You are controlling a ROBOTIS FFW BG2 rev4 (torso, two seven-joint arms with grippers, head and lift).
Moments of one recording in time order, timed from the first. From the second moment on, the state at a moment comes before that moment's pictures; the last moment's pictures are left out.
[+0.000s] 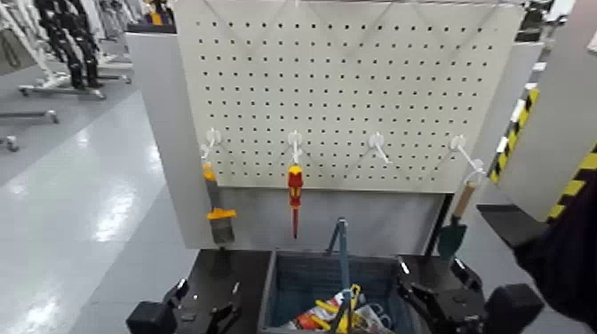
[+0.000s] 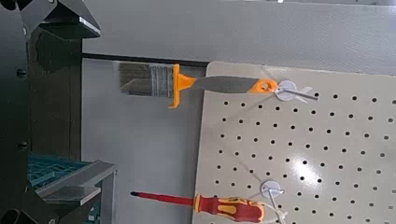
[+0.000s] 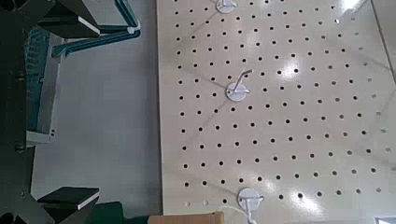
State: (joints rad) left arm 0.20 0.14 -0.18 -1.56 0.22 -0.23 -0.01; right arm 0.27 -0.05 -0.02 -1.77 -0.15 -0.11 0.16
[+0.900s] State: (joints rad) left arm 0.20 0.14 -0.18 -1.56 0.22 -0.23 -0.01; right arm 0.39 -0.01 0.04 -1.74 -0.07 -0.31 0.00
